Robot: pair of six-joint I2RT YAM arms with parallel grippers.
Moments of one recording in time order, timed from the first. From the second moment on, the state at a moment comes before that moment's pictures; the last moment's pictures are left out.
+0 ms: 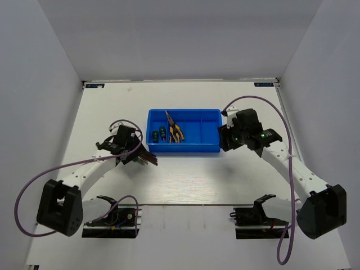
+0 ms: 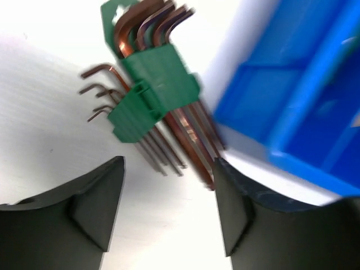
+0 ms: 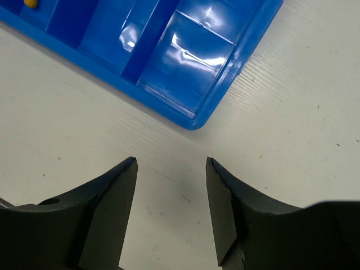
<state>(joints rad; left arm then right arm) -0.36 1.22 0.68 -0.47 -0.19 -0.85 0.44 1.17 0.92 -0.59 -0.15 -0.04</state>
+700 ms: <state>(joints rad) -0.29 1.36 0.84 -0.54 -0.25 -1.01 0.35 1.14 0.90 -0.58 -0.22 -0.01</state>
